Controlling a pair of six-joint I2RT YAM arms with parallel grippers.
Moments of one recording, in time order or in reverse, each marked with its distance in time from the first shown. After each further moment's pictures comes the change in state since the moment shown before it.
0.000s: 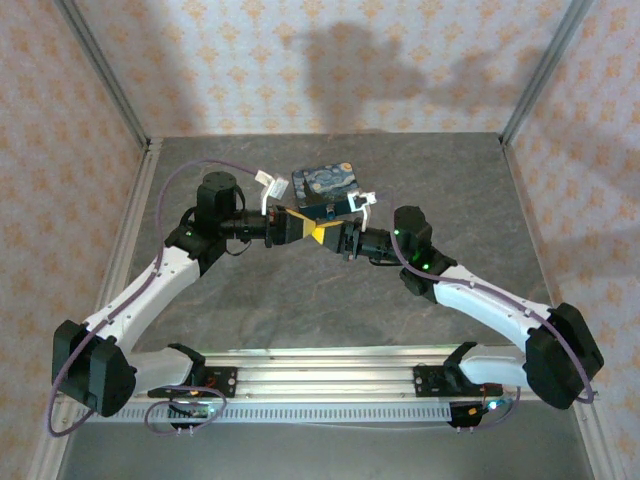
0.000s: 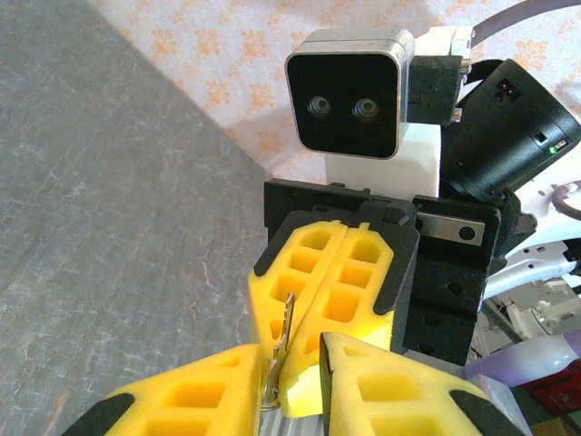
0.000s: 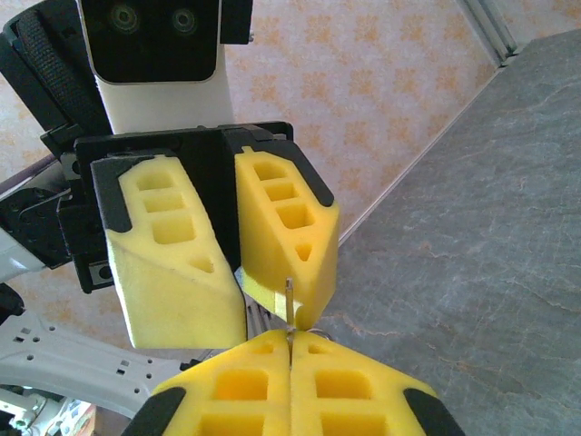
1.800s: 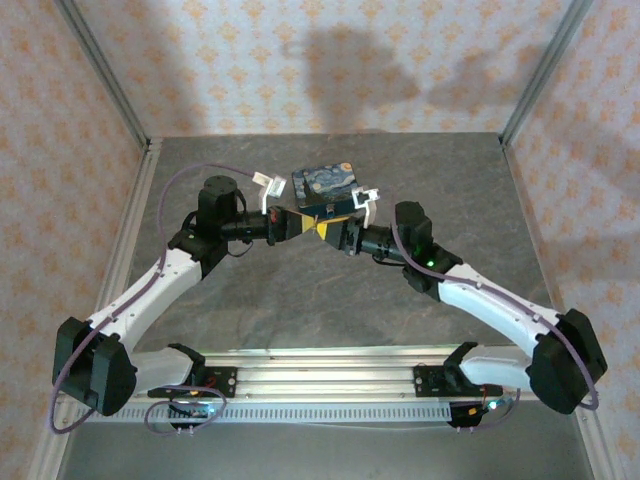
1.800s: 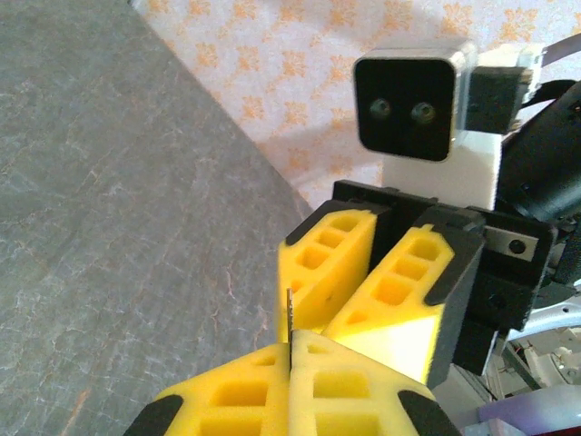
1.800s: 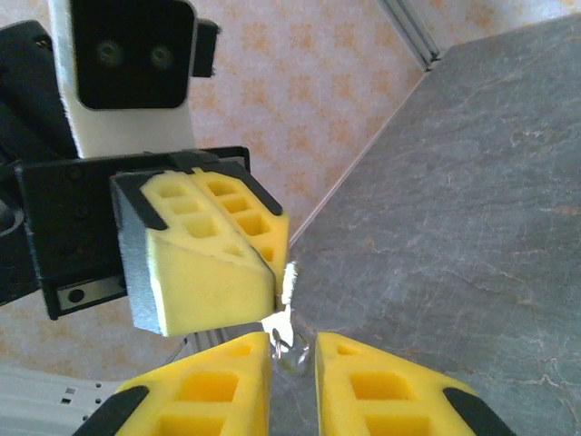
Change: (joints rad) left arm 0.004 0.005 -0.049 0.076 -0.087 -0.087; right arm -0.006 -0.039 0.049 -0.193 0.114 -0.051
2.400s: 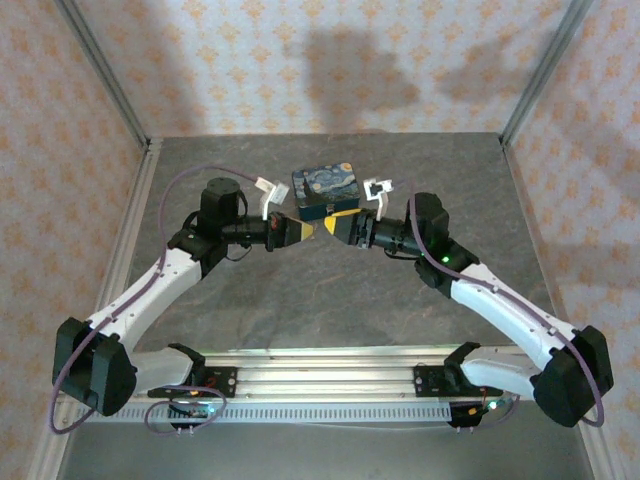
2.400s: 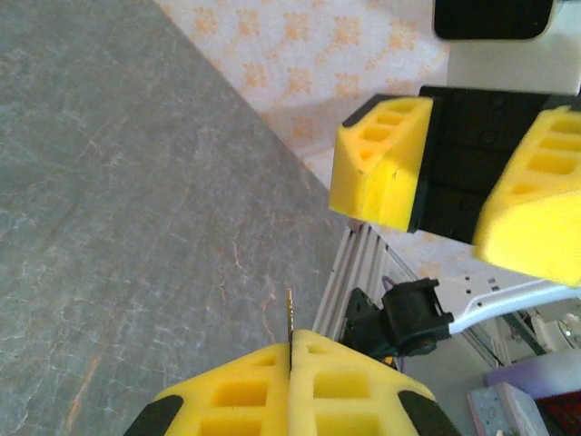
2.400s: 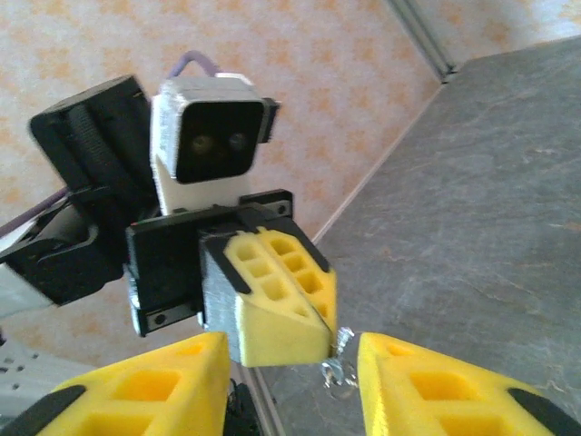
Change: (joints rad) left arm 0.000 0.000 0.009 -0.114 0.039 0.111; right arm -0.068 -0.058 0.066 -0.101 -0.108 0.004
